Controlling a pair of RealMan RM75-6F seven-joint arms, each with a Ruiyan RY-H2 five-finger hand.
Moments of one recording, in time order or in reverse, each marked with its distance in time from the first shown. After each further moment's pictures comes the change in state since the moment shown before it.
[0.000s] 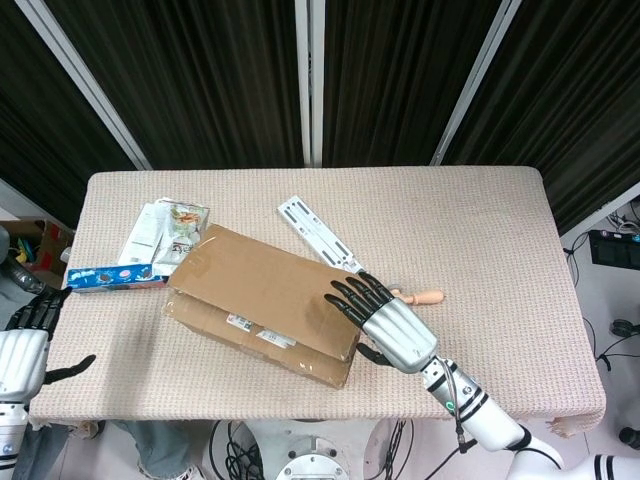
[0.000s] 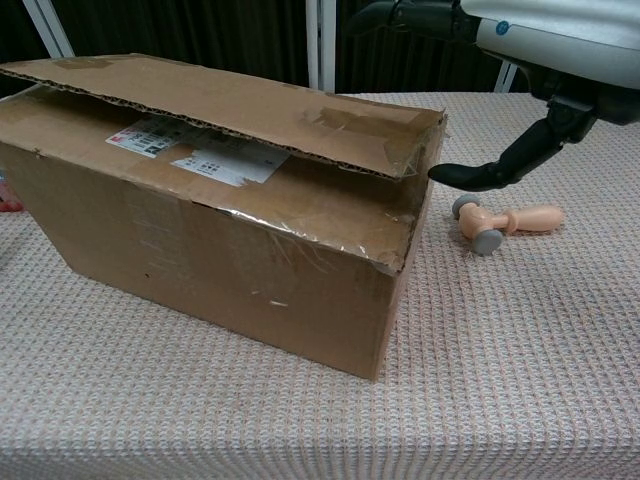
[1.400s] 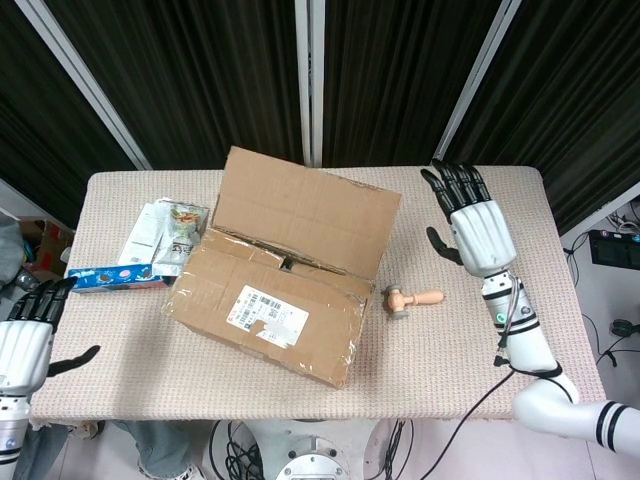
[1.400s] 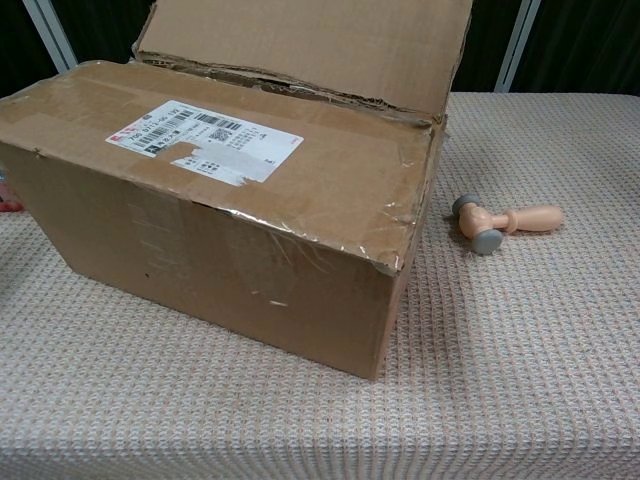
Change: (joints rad) left arm -0.021 0.009 -0.029 -0.024 0.060 0.027 0.041; right arm 0.053 0.033 0.202 0.372 0.157 0.192 0.240
